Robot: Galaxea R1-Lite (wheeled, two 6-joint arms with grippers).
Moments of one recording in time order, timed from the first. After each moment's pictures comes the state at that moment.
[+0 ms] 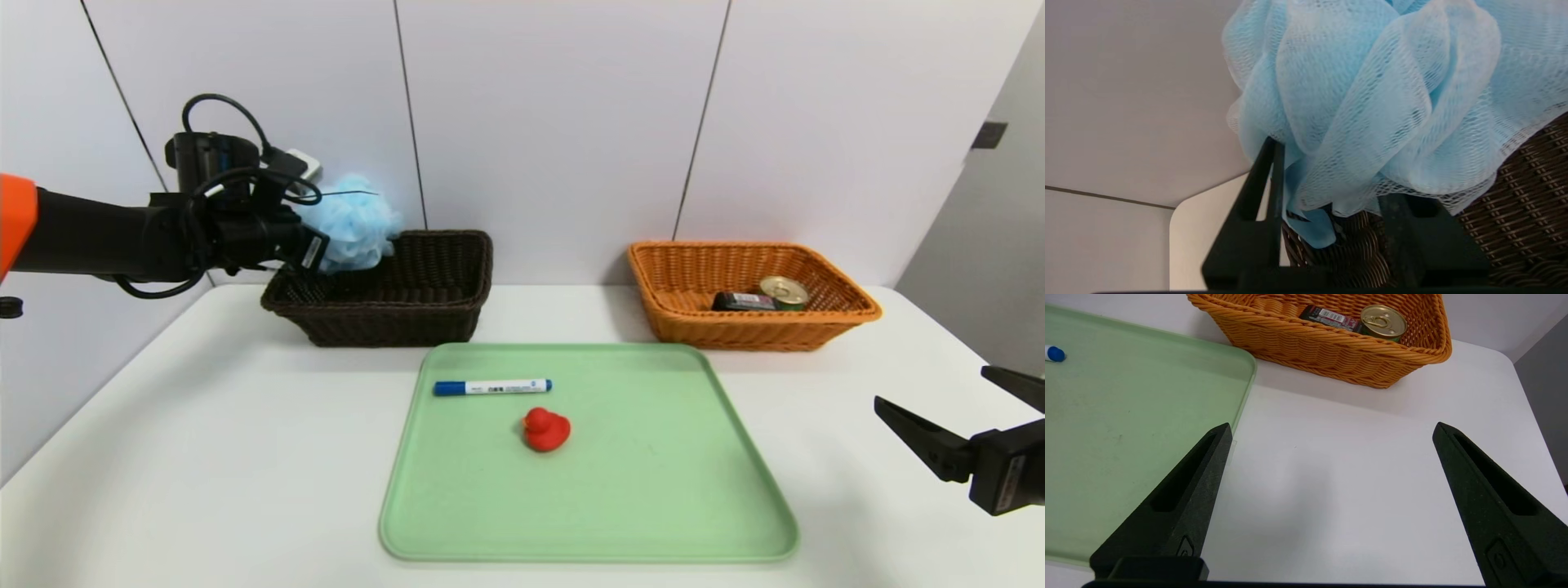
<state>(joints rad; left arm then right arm) -0.02 2.04 -1.51 -0.22 -0.05 0.45 0.15 1.05 -0.30 -0.51 -0.08 -0.17</state>
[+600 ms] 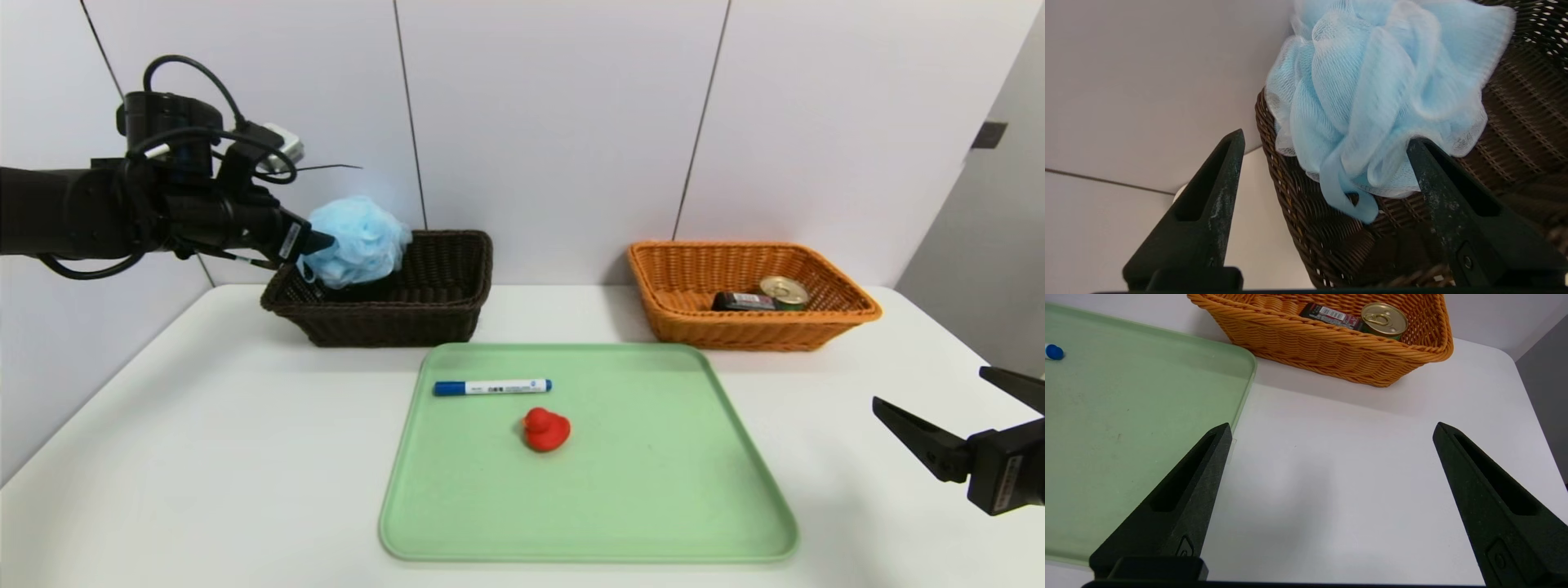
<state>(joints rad) -0.02 1.88 -1.49 -0.03 -0.11 0.45 0.15 1.05 -0.30 -0.51 -0.08 -0.17</state>
